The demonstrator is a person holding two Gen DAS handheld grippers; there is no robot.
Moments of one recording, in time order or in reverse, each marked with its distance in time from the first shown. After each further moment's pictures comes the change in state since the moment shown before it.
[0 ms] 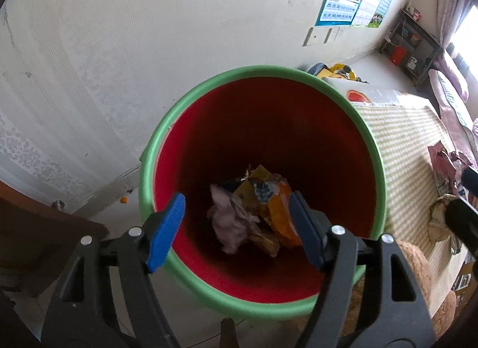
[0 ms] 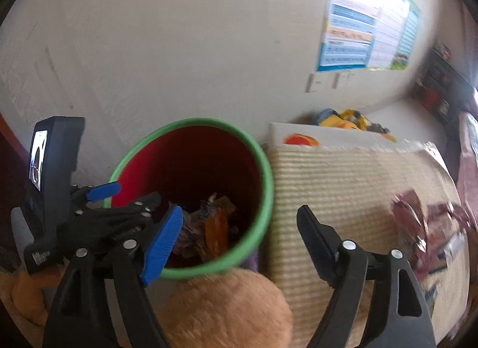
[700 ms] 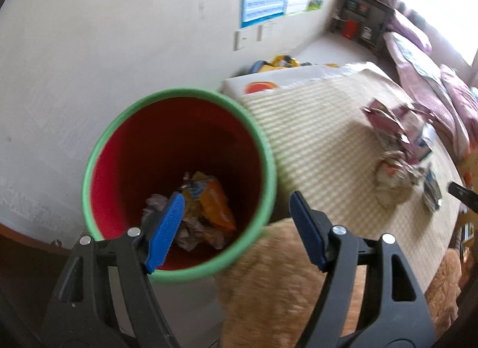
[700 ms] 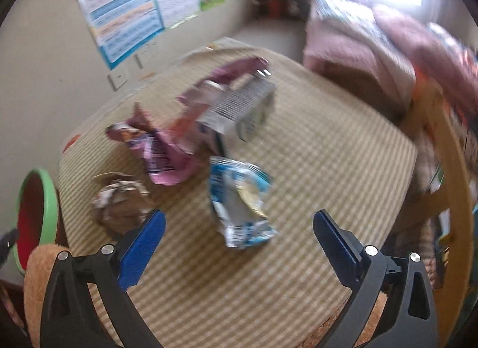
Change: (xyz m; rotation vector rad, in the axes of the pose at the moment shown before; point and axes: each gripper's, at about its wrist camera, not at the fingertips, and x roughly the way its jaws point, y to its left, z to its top) left arm -0.050 -0.117 -0.026 0.257 -0.054 -0.083; right arm -0.071 -0.259 -0.157 0.677 0.081 -0.348
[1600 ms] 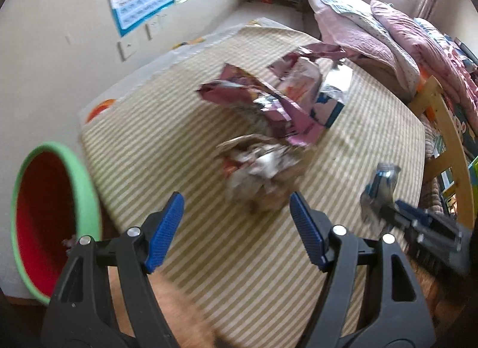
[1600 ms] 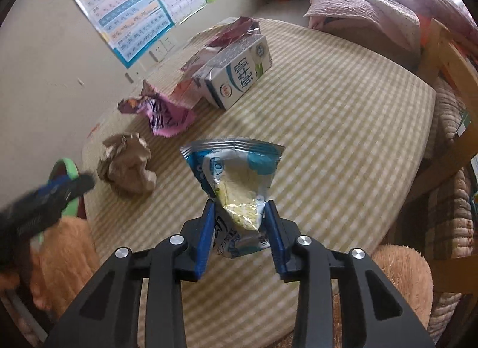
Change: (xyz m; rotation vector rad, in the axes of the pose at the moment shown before) left arm 0.042 -0.196 0.008 0.309 0.077 -0.189; right arm -0.010 -0.023 -0.054 0.046 0.028 0.163
